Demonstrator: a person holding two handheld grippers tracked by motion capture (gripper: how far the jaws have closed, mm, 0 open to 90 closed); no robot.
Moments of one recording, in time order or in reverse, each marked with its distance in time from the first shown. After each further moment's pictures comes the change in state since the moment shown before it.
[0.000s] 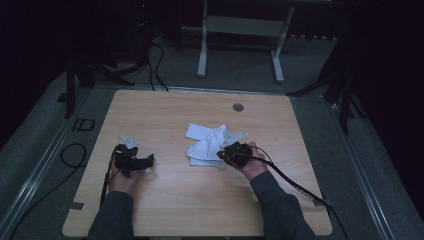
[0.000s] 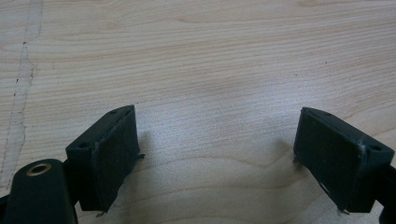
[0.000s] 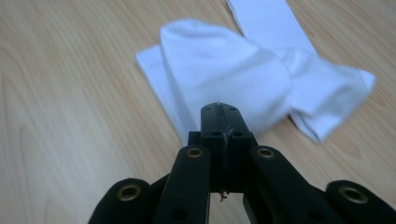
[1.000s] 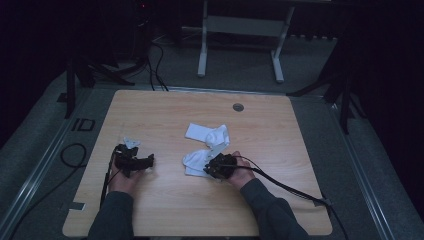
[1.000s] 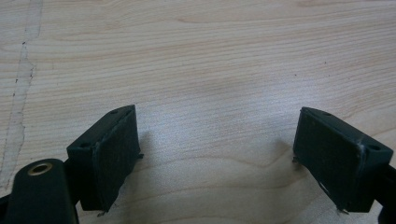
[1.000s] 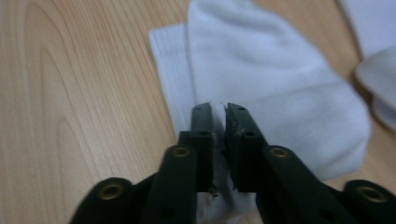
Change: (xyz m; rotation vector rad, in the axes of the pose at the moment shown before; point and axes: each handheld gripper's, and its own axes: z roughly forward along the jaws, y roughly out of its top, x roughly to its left) left arm 0.000 0.000 0.000 -0.001 0.000 0.001; right arm 0.037 0.000 0.038 0.065 0.116 -0.098
